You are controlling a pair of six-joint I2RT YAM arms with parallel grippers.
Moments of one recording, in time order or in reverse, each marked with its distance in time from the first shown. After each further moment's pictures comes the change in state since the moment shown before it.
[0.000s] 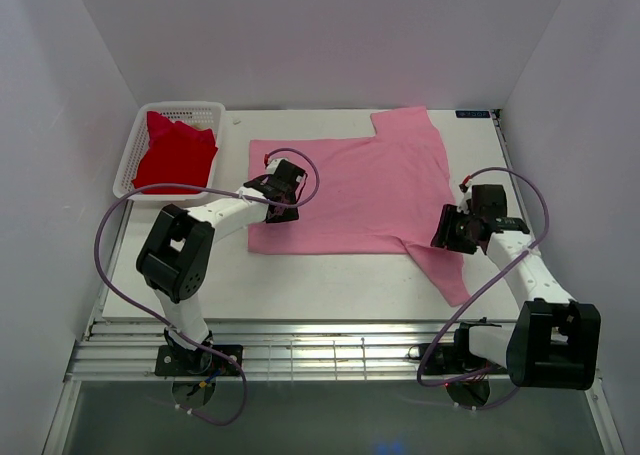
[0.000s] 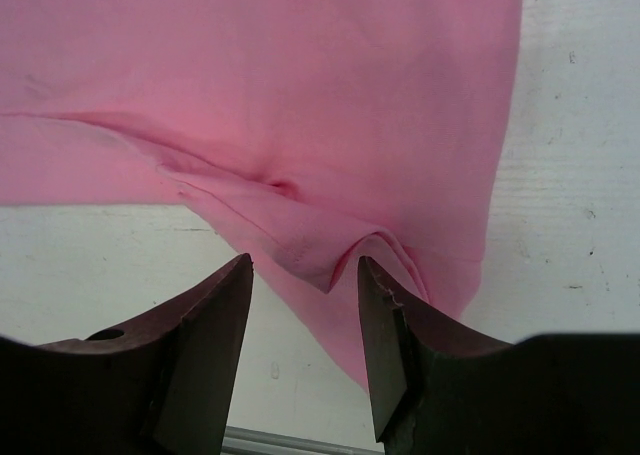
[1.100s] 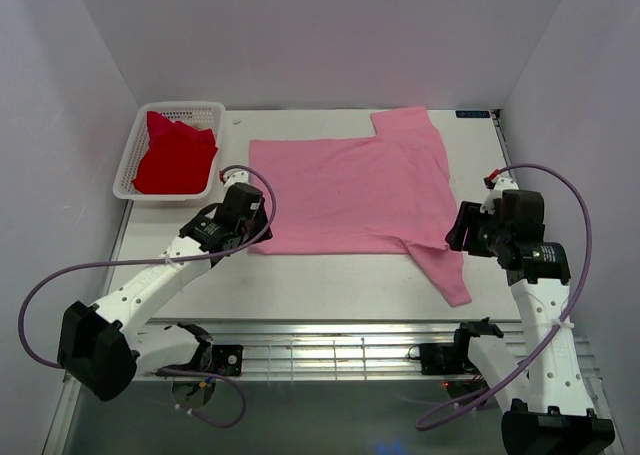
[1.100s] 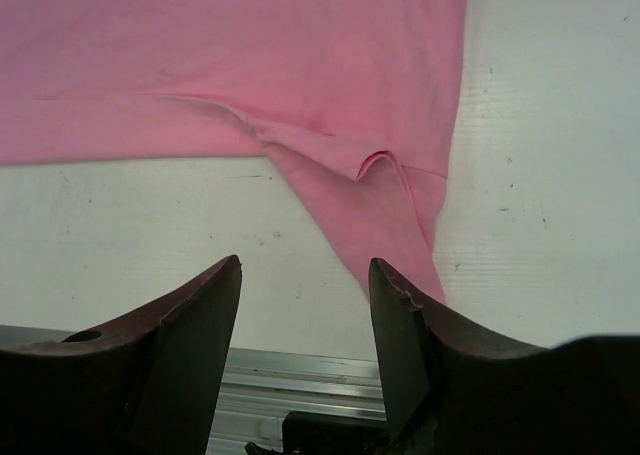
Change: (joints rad) left arm -0.001 -0.639 -0.319 -0.144 0.072 -0.058; right arm -0.002 -0.388 0.192 -0.360 0.023 -0.048
